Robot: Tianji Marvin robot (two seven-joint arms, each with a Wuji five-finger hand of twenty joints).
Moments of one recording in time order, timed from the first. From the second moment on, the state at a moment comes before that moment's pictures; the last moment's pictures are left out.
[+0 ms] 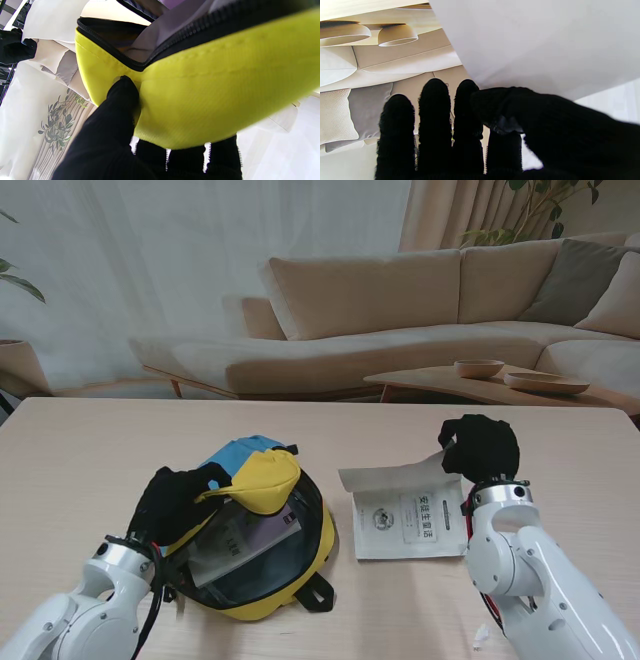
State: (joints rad) left arm 1.94 -1.11 -1.43 -2.02 0.78 -0.05 0.12; right arm -1.64 -1.13 1.35 -1.74 -0.96 0.21 -0.32; left_hand 1.12 -0.35 0.27 -0.08 0.58 -0.01 0.91 0.84 1.14 0.16 0.68 0.61 0.78 0.39 0.72 0.64 0.20 0.45 1.09 0.63; right_hand 0.59 -0.90 1.43 0.50 1.11 -0.24 1.00 1.17 1.00 0.06 1.04 0.71 0.90 0.15 1.28 0.44 0.55 0.32 1.52 0.57
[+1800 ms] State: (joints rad) left arm 1.94 -1.11 -1.46 -2.02 0.76 -0.04 0.12; right arm -1.49 -1.07 0.93 -1.70 -0.92 0.13 -0.10; left_hand 1.12 -0.35 0.27 -0.08 0.58 -0.01 0.91 0.85 1.14 0.16 0.68 0.61 0.78 0.39 0.72 0.64 0.20 0.46 1.09 0.62; right_hand 0.35 -0.57 0.98 -0.09 0.65 -0.30 0.64 0.50 0.55 0.03 0.69 0.39 0.48 0.05 0.57 0.40 0.19 0.28 1.15 0.47
